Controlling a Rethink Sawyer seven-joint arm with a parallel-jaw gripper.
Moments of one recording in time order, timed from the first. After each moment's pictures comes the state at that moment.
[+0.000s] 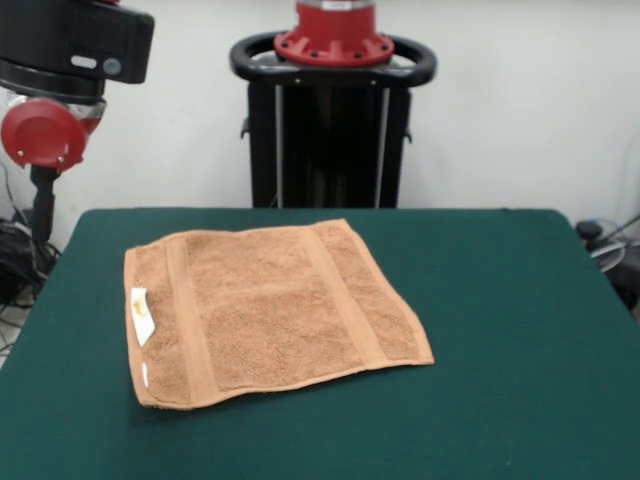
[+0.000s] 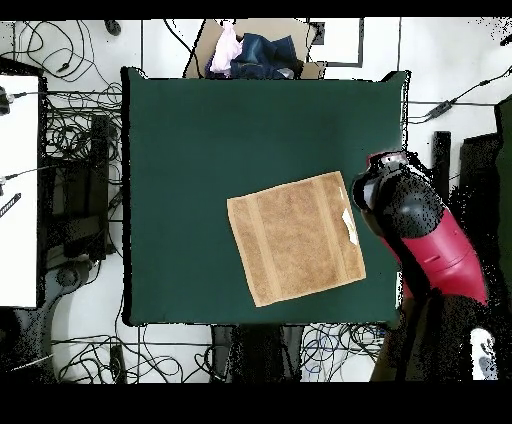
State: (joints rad) arm -0.38 -0.66 -0.27 1.63 0.47 0.32 2.11
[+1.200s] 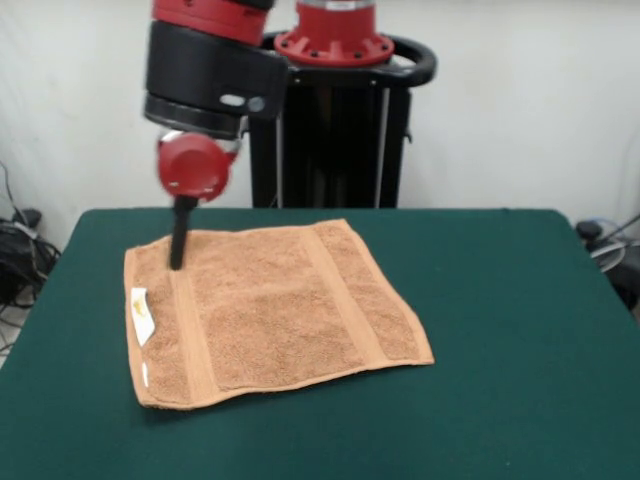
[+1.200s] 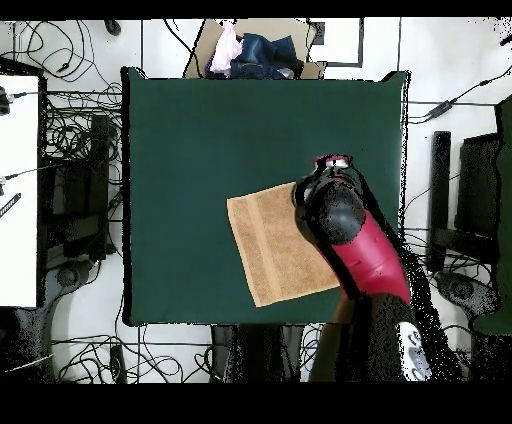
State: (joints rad) arm -0.27 -0.71 -0.18 1.83 0.60 0.12 2.14
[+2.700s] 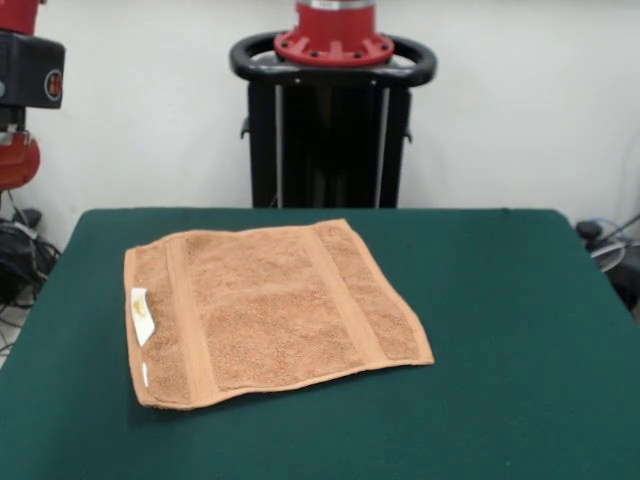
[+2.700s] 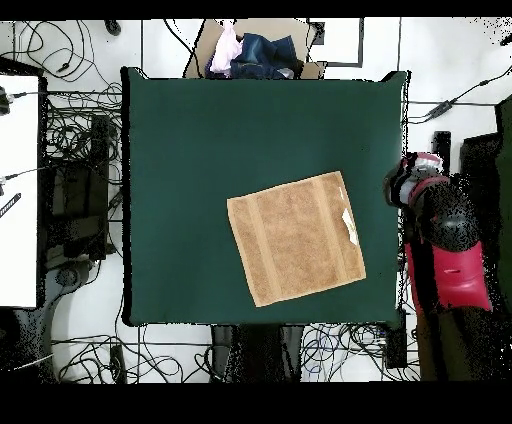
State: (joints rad) arm -0.68 -0.70 0.06 1.78 0.67 0.14 2.17
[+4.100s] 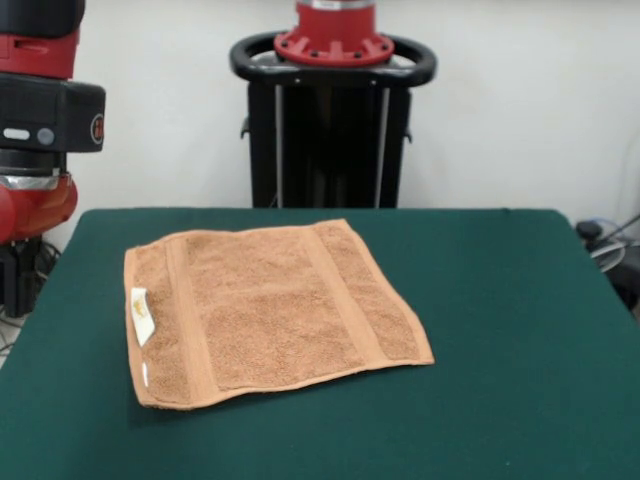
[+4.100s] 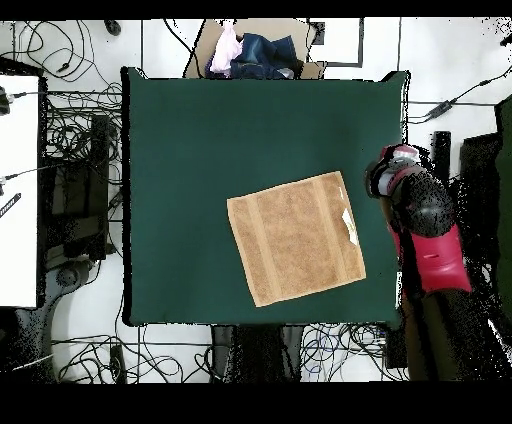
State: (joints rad) arm -0.65 -0.64 0.08 1.75 0.63 0.12 2.17
